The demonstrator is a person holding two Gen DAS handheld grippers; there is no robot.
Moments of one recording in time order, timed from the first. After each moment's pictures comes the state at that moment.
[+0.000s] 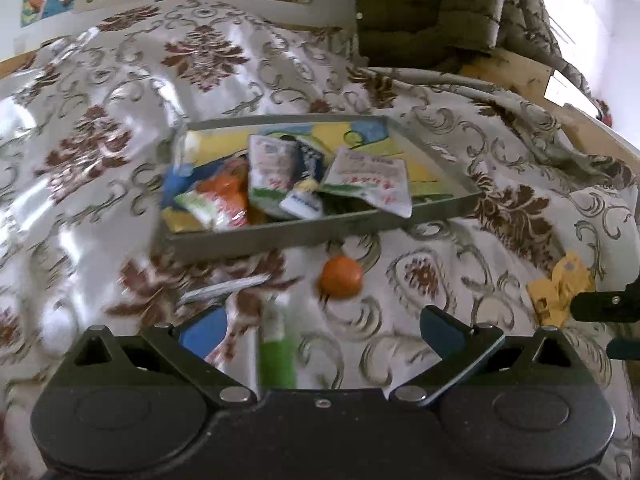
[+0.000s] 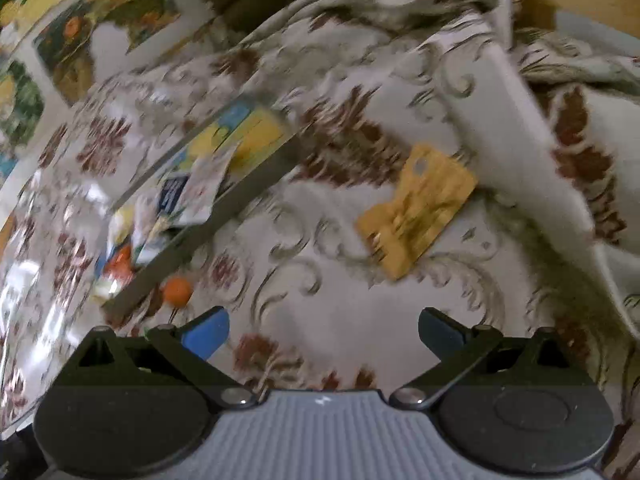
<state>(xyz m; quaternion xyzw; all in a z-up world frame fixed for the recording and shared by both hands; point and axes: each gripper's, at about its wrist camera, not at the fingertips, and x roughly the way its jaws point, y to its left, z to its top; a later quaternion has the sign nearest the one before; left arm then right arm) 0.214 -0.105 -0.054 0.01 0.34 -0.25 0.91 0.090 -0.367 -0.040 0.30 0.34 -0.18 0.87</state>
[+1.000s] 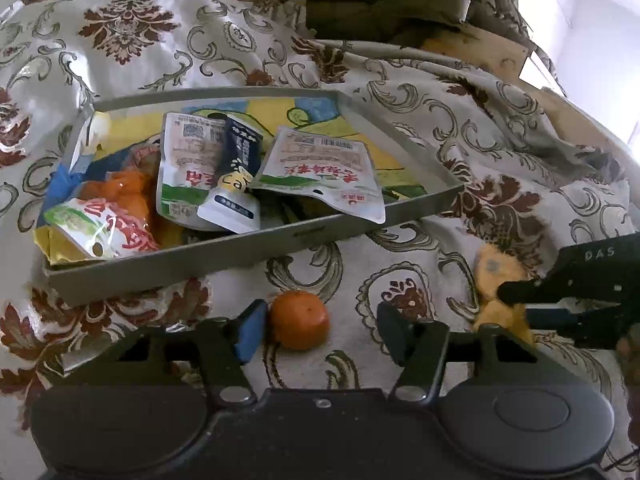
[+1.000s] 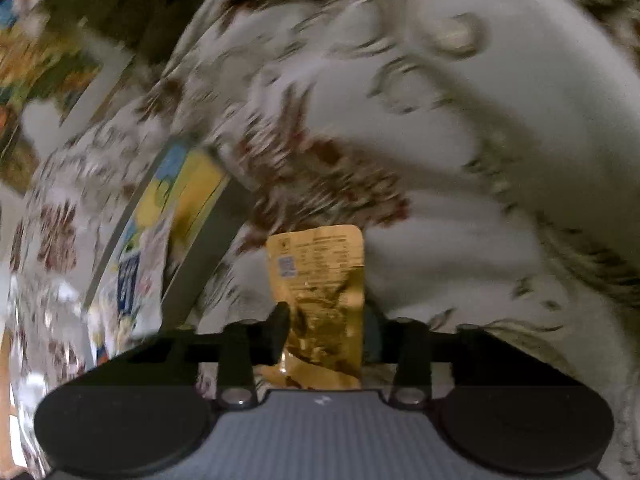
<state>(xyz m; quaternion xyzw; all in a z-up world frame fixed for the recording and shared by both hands) 0.281 -0.142 -0.092 -0.01 0.35 -0.33 0.87 0.180 -0.416 -0.094 0.41 0.34 -0.18 0.83</state>
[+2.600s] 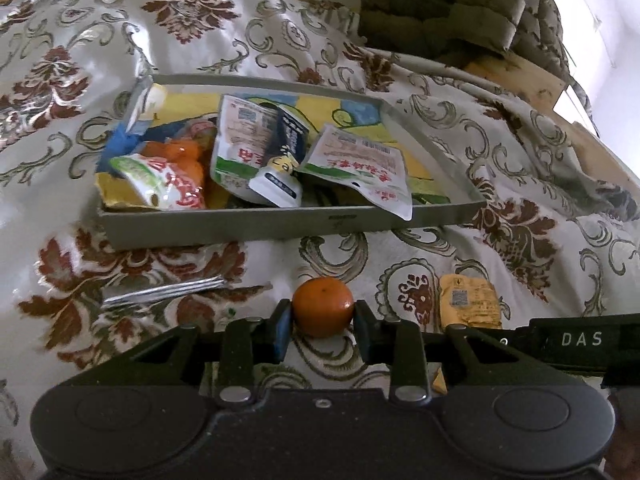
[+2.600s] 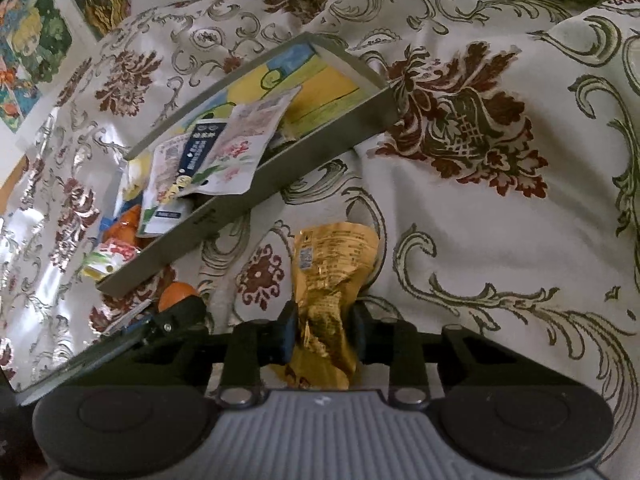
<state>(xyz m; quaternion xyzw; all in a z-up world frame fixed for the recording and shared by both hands) 0.261 -0.117 -0.087 -0.07 0.37 -0.27 0.88 0.193 -0.341 -0.077 0.25 0.40 -0.08 0.88</state>
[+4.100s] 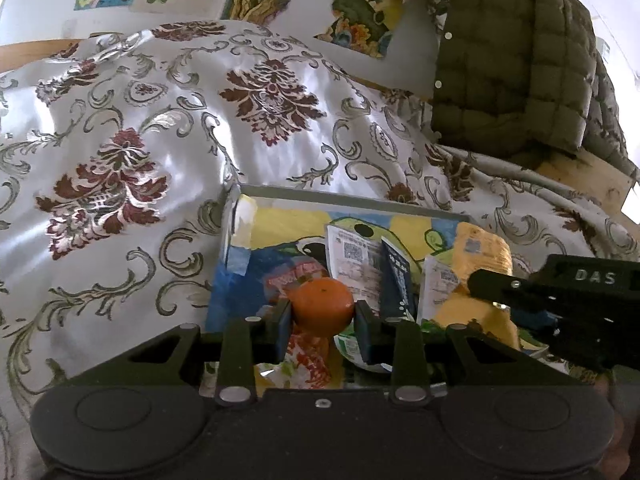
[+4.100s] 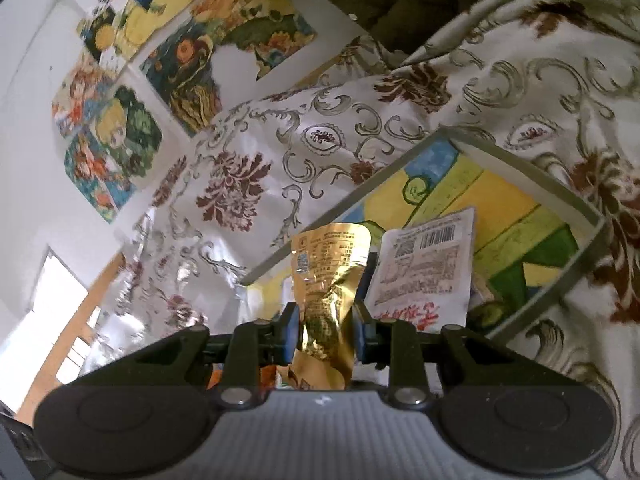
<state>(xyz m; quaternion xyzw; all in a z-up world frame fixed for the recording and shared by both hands) 0.337 -0.076 -0.057 -0.09 0.27 -0.19 0.94 0.306 -0.319 -0.051 0.30 0.23 0.02 0.92</state>
